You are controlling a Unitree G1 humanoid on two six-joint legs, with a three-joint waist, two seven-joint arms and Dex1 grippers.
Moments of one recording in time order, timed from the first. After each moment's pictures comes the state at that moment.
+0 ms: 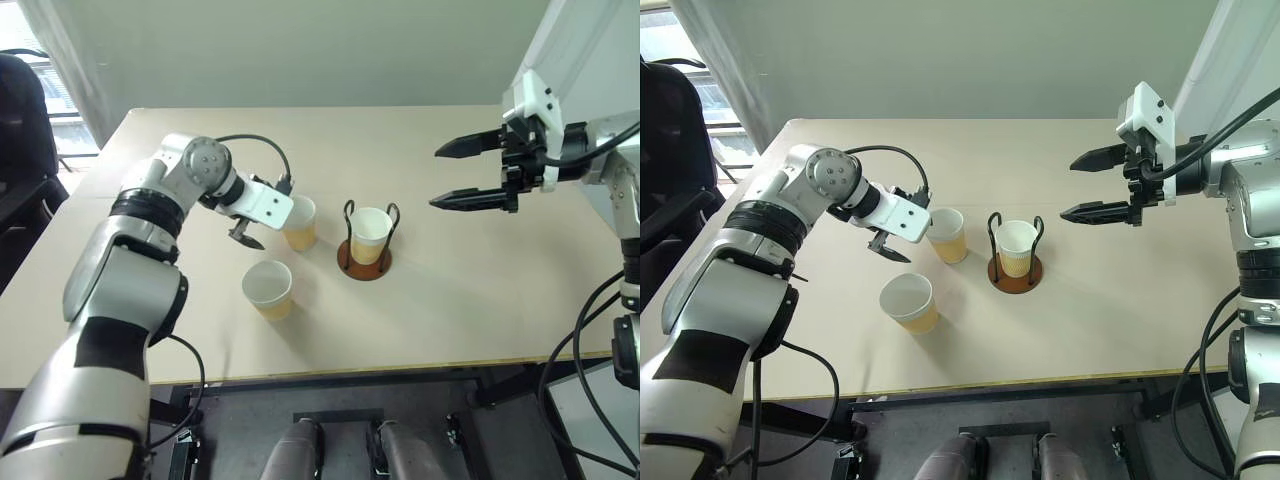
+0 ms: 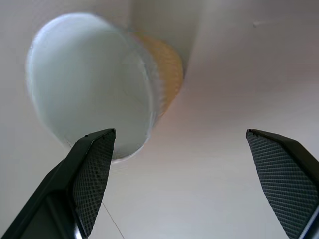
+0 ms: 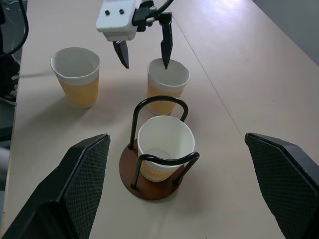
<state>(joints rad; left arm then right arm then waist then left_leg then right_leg) -1.39 0.62 -0.53 1.23 0.54 -0.66 -1.28 -1.07 -0.85 0.11 0.18 0.29 0.58 1.42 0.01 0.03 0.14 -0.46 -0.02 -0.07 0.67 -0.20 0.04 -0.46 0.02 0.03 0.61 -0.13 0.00</state>
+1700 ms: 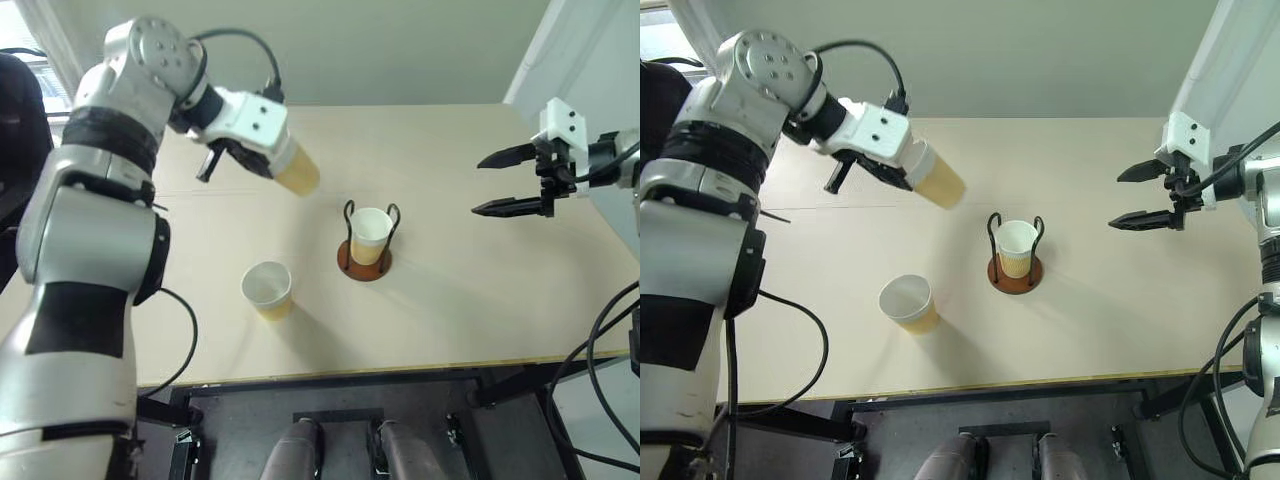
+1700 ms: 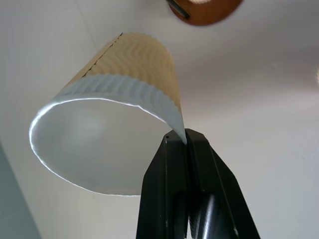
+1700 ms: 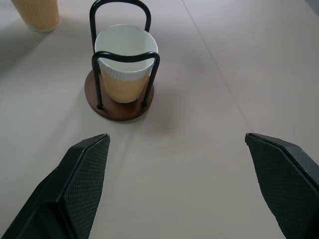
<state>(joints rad) -1.73 0.62 -0.47 1.30 0.33 -0.50 -1.58 -1.15 -0.90 0.14 0.66 0.09 0.16 1.58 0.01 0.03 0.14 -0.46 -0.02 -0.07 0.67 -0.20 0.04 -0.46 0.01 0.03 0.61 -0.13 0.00</state>
